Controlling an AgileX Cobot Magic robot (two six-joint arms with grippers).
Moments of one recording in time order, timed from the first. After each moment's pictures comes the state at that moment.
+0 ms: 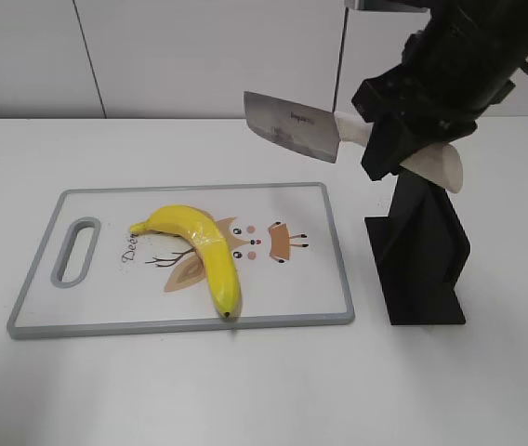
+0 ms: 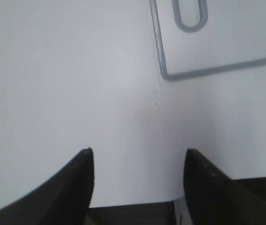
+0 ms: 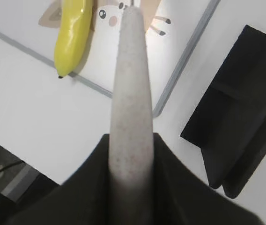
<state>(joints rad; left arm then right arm) -0.18 1.23 -1.04 -0.02 1.22 0.12 0.45 1.64 -1.36 0.30 1.07 -0.13</state>
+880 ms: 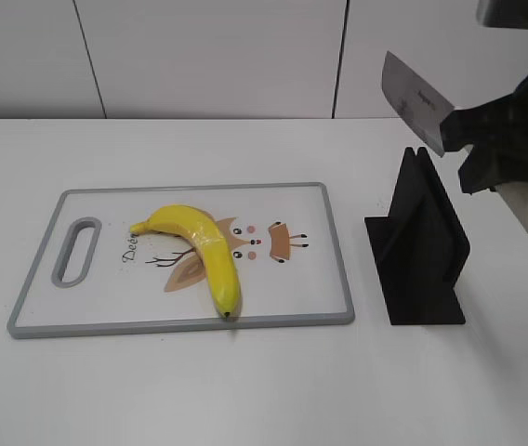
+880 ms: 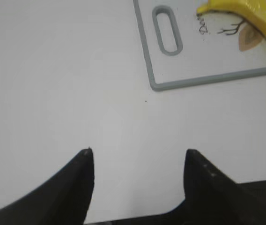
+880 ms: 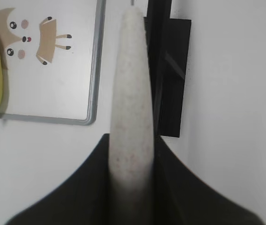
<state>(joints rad) -0.18 0.28 -0.55 -0.05 1.15 0.12 0.45 1.34 -1.00 -0.02 0.81 0.35</state>
